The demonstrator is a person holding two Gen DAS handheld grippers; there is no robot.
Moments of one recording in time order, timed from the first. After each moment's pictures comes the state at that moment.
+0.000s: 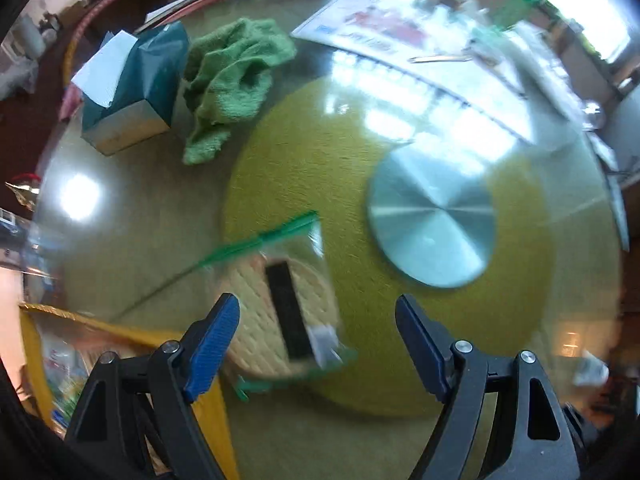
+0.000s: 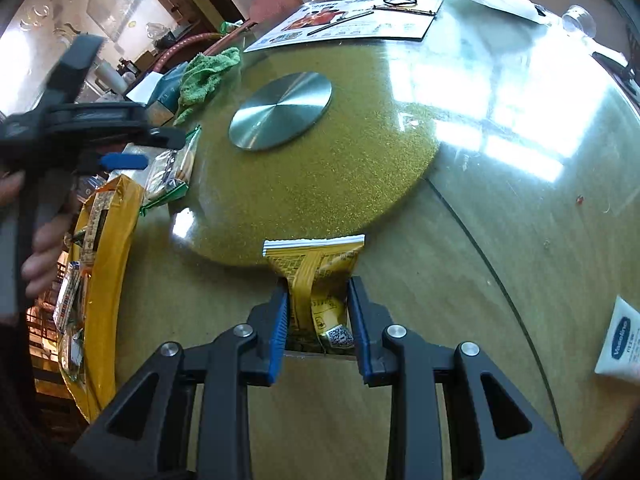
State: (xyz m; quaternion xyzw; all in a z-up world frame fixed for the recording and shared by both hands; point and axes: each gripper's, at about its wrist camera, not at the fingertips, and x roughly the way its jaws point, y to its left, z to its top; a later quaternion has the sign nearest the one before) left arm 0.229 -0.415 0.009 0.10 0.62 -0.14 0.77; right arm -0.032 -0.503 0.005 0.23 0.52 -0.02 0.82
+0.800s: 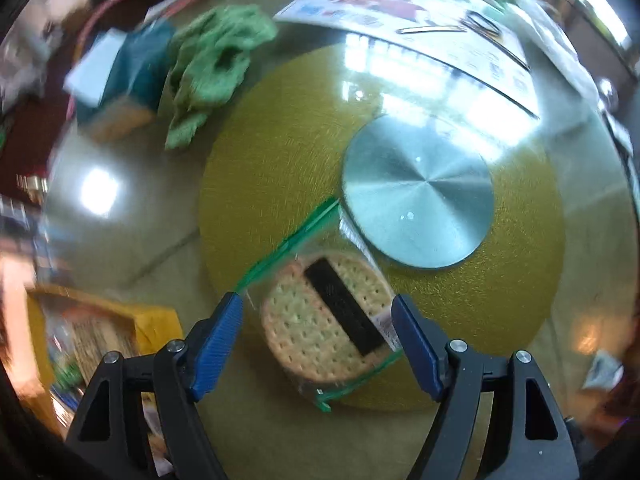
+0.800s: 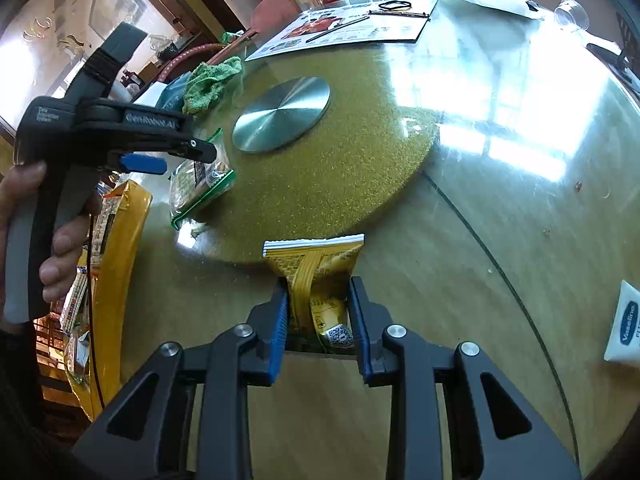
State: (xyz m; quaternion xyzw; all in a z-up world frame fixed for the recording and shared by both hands) left arm 0.187 -0.445 -0.002 0.11 0.64 -0.11 0.75; right arm -0.040 -0.503 0.004 0.24 0.50 -0.02 0.83
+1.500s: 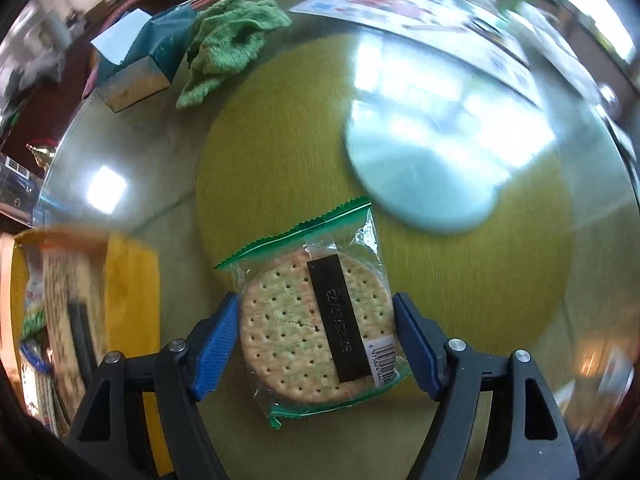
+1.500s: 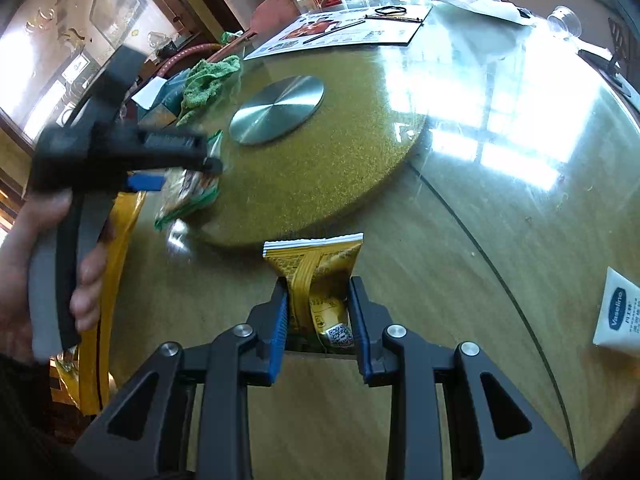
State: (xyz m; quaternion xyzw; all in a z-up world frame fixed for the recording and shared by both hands) left arm 0.136 -0.418 -0.018 0.12 0.59 -0.11 0.79; right arm -0.057 -0.499 0.006 0.22 0.50 -0.03 0.84
